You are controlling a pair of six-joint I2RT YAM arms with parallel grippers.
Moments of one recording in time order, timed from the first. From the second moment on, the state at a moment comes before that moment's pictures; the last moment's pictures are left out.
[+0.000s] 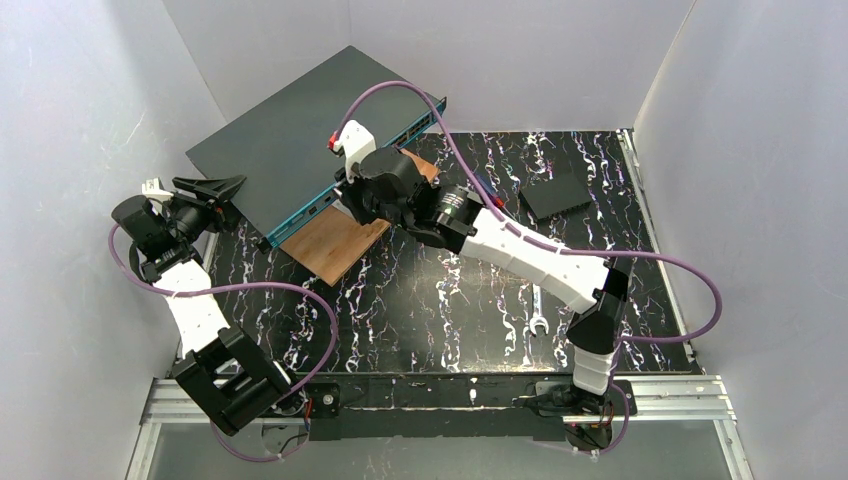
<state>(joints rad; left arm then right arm) 0.68 1.19 0.93 -0.08 0.98 -1.19 1.14 1.84 2.00 -0.53 0.23 0.13</state>
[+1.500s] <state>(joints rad) 0.67 1.19 0.93 -0.08 0.97 -1.19 1.14 1.79 1.82 -0.29 0.25 0.01</state>
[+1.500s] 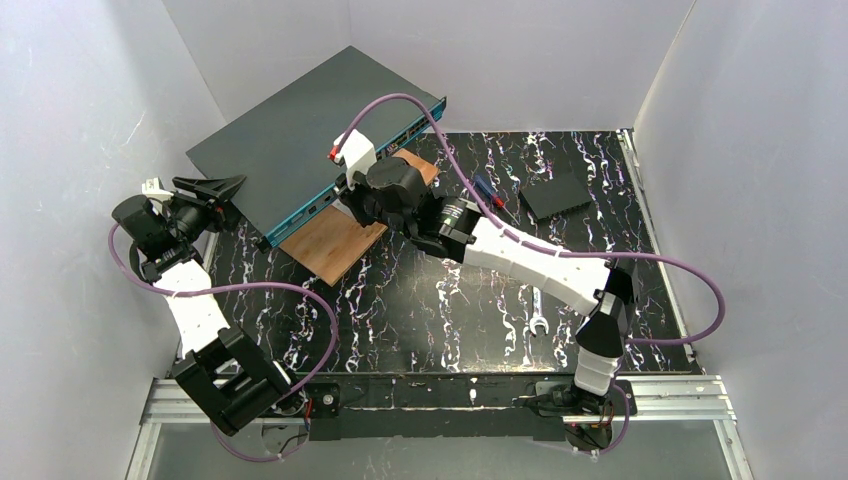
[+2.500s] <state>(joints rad) 0.67 1.19 0.93 -0.07 0.97 -1.18 1.11 1.82 1.74 -0.08 0.23 0.03</state>
